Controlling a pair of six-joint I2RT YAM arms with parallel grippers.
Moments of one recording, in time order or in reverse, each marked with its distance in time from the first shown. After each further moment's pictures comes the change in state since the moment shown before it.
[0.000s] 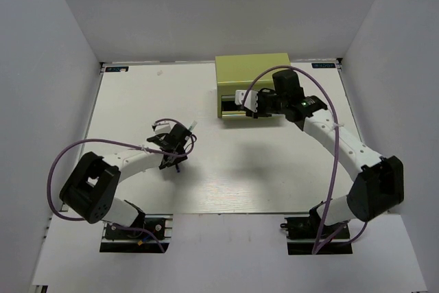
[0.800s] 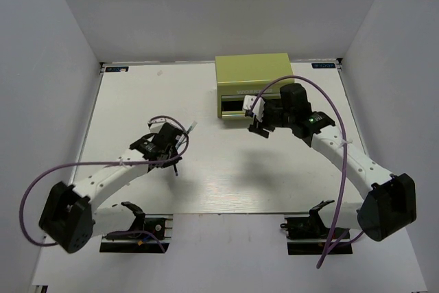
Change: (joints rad) left arm -0.006 -0.212 0.043 -0.185 0.113 0.054; right arm -0.001 -0.182 -0.209 0.076 -0.111 0.271
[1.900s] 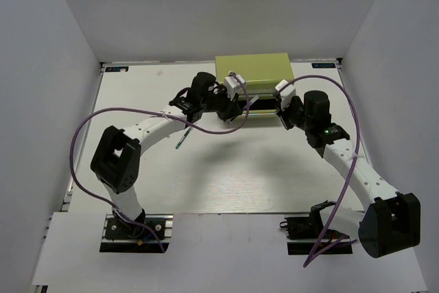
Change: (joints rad) left arm -0.033 0.521 0.587 0.597 0.862 0.930; right arm -0.182 -0.135 -0.204 0.231 0.248 0.425
